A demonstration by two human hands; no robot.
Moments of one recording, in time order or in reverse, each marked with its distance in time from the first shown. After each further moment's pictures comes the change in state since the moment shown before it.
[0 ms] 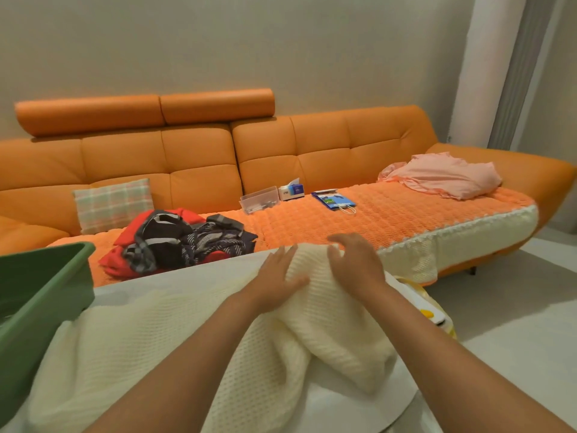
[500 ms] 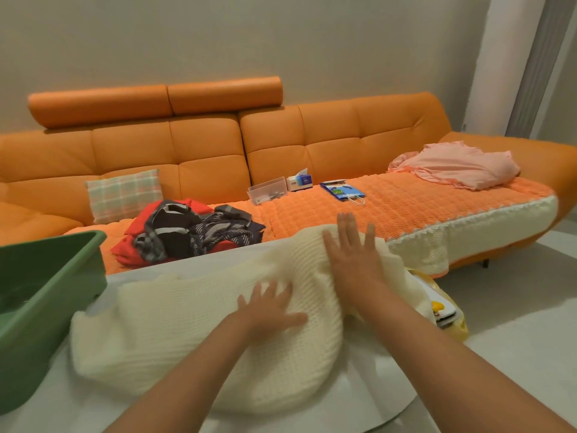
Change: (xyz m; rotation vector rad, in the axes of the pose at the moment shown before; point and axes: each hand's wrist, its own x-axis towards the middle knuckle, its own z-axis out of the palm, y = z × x) left_hand -0.045 -0.022 0.026 0.392 -0.252 -0.284; right_hand -0.007 0.000 0.025 -0.956 -0.179 -0.303
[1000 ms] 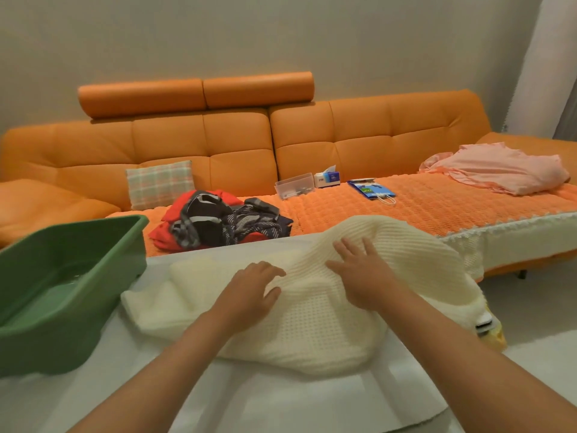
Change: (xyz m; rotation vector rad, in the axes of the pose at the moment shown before) left_hand -0.048 -0.077 -0.020 -0.099 0.520 0.263; right_hand 0.003 -0.035 -0.005 0.066 -0.165 -0.296
